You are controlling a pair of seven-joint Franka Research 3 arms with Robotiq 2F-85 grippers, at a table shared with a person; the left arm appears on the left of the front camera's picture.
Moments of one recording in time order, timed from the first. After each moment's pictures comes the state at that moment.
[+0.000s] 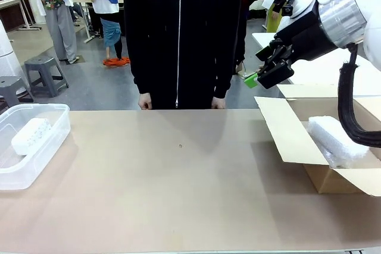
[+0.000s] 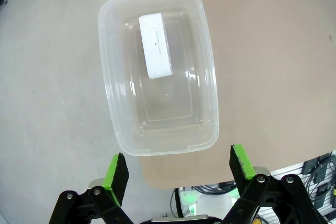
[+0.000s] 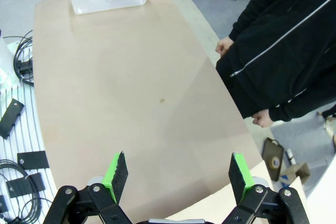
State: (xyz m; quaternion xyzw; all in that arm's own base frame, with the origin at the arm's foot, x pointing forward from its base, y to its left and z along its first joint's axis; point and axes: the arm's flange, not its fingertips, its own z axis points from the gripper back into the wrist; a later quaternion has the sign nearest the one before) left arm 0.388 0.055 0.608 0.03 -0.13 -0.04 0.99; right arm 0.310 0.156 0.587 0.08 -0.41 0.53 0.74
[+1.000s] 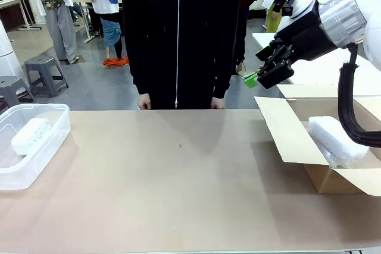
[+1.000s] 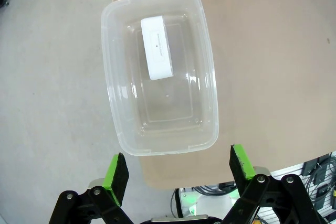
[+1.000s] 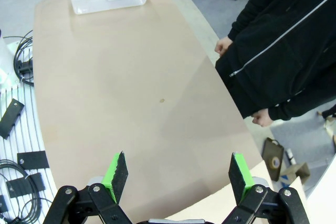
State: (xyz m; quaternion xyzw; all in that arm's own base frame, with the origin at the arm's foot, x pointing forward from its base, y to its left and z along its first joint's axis) left arm 0.385 0.055 0.614 0.03 -0.13 -0.04 0.99; right arm 0.310 0.156 0.587 0.08 -0.41 0.53 0.74
